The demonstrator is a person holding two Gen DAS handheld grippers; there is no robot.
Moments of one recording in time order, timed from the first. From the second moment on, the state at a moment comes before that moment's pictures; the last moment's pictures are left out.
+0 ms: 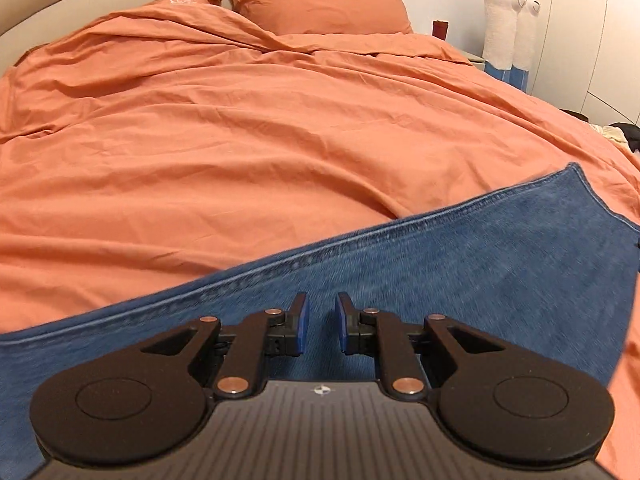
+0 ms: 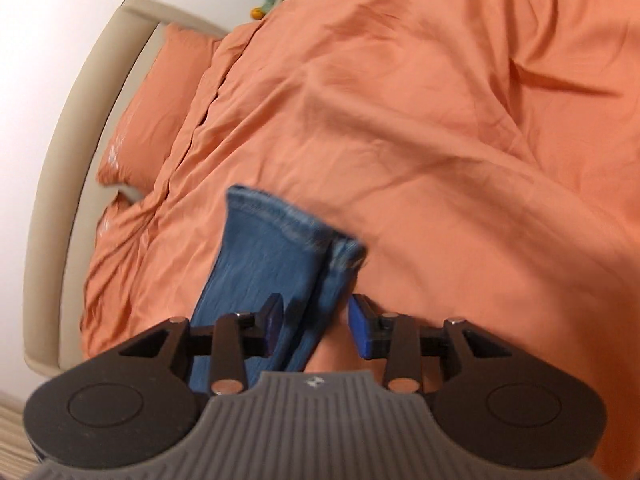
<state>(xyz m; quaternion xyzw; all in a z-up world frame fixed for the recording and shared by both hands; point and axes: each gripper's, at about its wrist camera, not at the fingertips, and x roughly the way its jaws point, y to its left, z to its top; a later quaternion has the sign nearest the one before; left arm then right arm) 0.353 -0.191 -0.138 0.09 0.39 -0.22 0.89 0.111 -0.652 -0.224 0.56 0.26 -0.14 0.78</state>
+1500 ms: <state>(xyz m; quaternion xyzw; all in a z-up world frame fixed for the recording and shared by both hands) 0.247 0.047 -0.091 -0.21 0.39 -0.15 0.88 0.225 -0.204 -0.135 0.19 0.33 0.14 0.91</state>
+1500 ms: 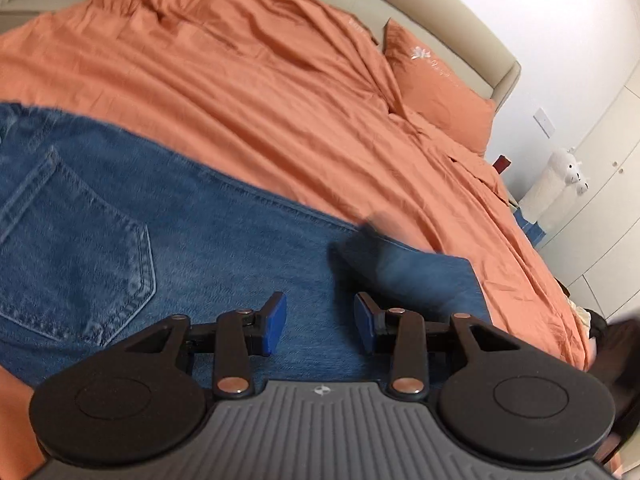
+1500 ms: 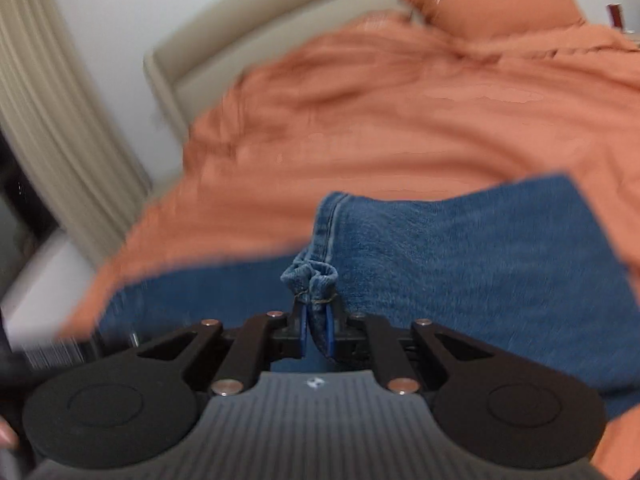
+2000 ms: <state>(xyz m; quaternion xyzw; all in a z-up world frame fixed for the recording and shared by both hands) 0.298 0.026 -0.134 -0.25 0.42 -0.19 0.85 0.211 -0.216 -0.132 0.13 0.38 0.18 0.90</state>
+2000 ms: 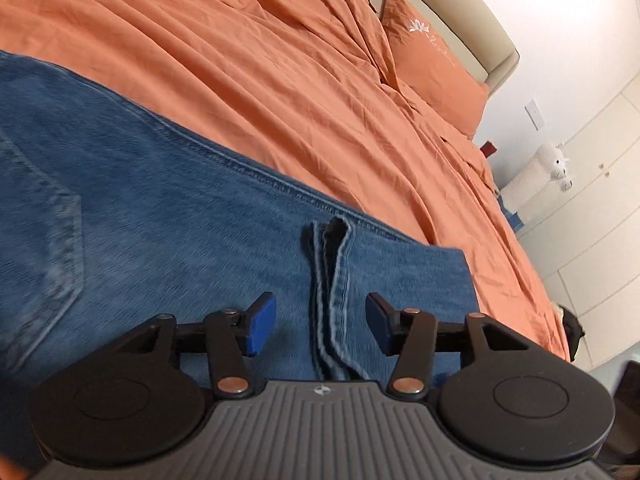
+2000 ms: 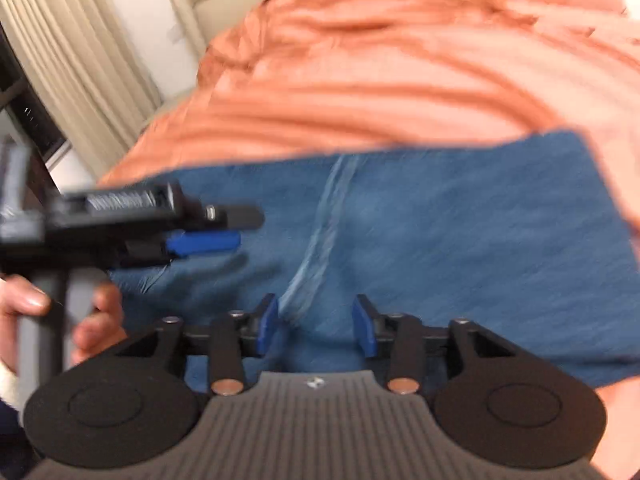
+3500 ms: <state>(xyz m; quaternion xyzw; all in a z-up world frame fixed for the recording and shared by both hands) 0.269 -0.028 -0.114 -0.12 0.43 -0.21 0.87 0.212 -0.388 -0.146 0.13 0.40 0.01 0.91</state>
